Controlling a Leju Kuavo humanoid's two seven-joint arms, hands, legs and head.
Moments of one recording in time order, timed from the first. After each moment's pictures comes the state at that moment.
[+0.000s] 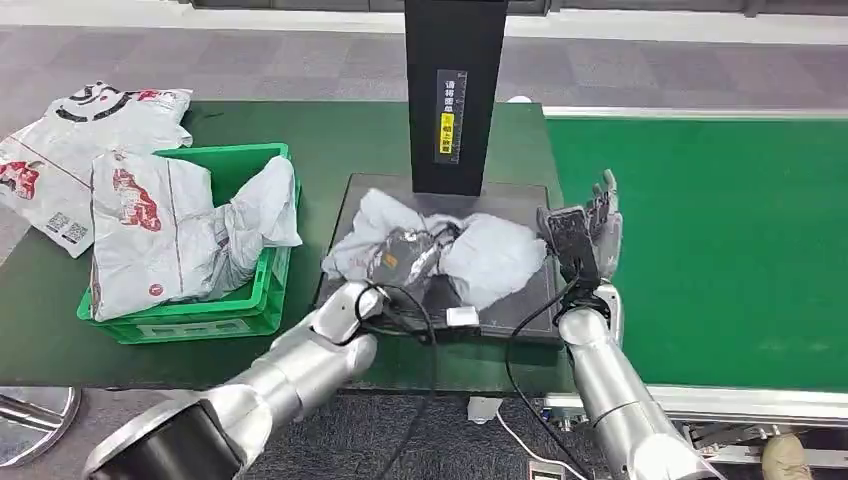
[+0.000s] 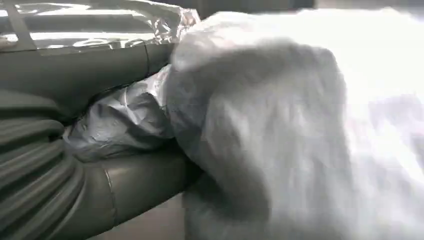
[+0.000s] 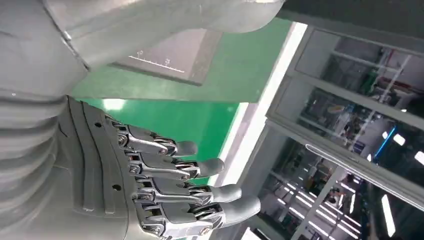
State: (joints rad) left arm -0.85 -0.25 -0.70 -0.39 -0.89 0.69 -0.14; right arm -0.56 0.10 0.27 -0.71 0.35 -0.55 -0.47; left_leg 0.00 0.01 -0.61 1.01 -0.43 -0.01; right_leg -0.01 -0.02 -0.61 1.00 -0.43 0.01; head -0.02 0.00
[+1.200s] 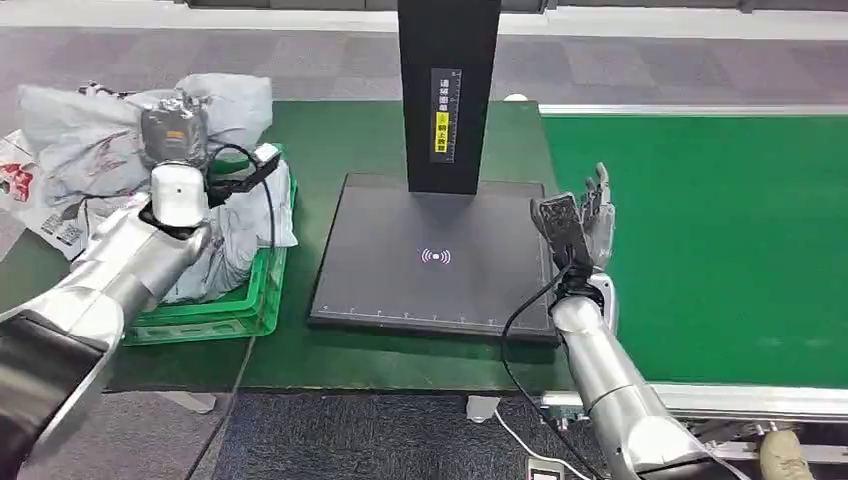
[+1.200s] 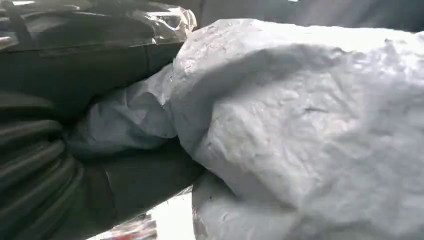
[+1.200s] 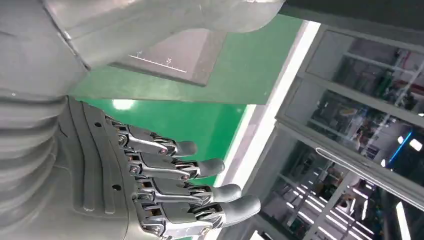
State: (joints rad) left arm -1.12 0.17 -0.56 -0.31 -1.43 0.27 0.59; right arm -0.63 0.12 0.27 -0.62 0.37 -0.54 -0.44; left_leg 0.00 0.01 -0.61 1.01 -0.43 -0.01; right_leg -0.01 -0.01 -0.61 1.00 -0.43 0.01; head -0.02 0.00
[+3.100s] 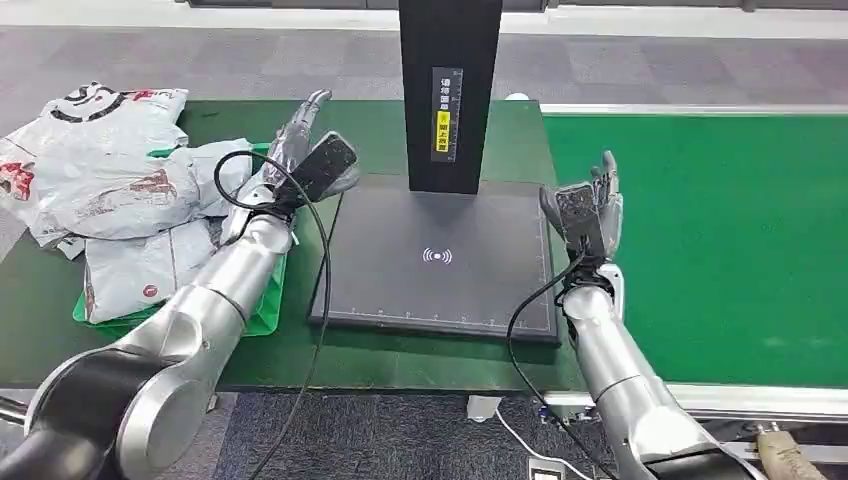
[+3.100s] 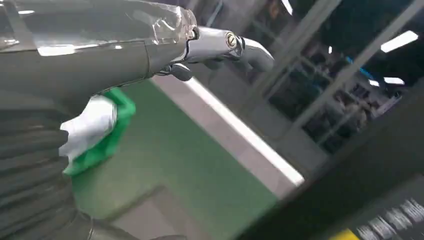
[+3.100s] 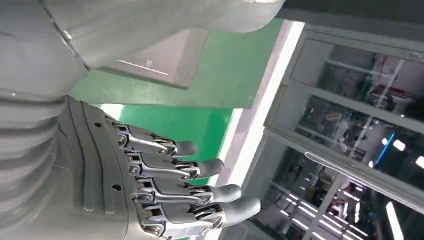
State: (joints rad) left arm -1.00 -0.19 0.08 -0.36 -0.70 0.27 -0.41; right arm -0.66 0.10 0.27 -0.62 0.26 -0.49 -0.49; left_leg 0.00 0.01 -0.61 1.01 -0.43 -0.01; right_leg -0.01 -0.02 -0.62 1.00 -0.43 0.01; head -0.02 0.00
